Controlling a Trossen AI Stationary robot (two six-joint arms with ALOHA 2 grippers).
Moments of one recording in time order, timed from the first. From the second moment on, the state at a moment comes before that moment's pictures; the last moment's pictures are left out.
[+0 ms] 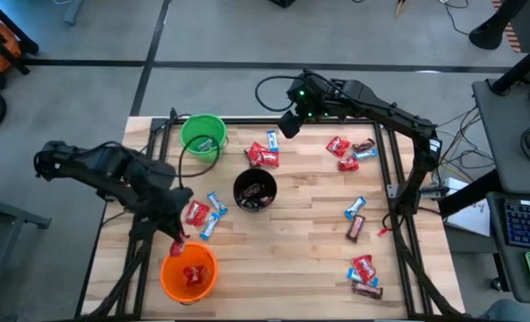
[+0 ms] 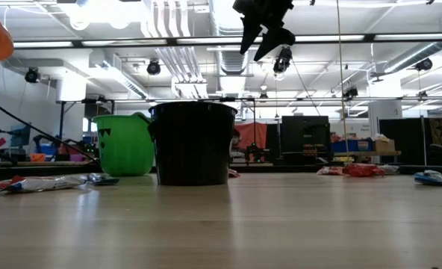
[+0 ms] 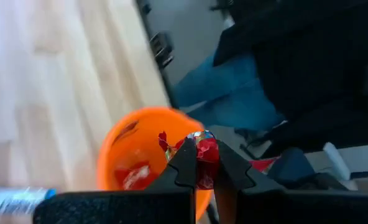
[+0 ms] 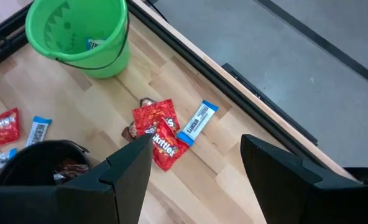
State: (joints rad) left arm -0.26 0.98 1.19 -0.96 0.56 -0.32; right arm -0.41 1.78 2.01 -1.10 0.16 0.32
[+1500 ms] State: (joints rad) left arm -0.37 1.02 1.18 -0.84 0.52 -0.52; right arm -0.41 1.78 2.01 -1.15 0.16 0.31
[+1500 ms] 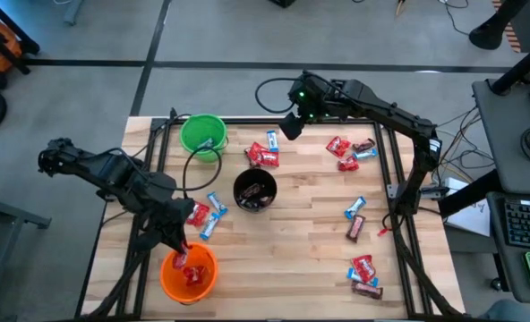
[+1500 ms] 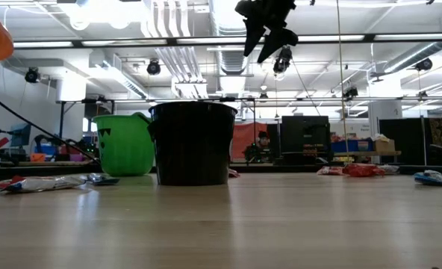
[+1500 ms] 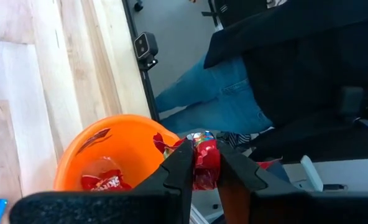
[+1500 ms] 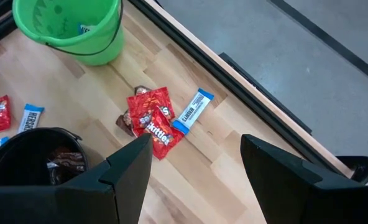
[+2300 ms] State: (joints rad) left arm -0.44 1.02 1.18 -0.81 0.54 -0.64; right arm -0.46 1.78 2.01 -1.15 0.16 0.31
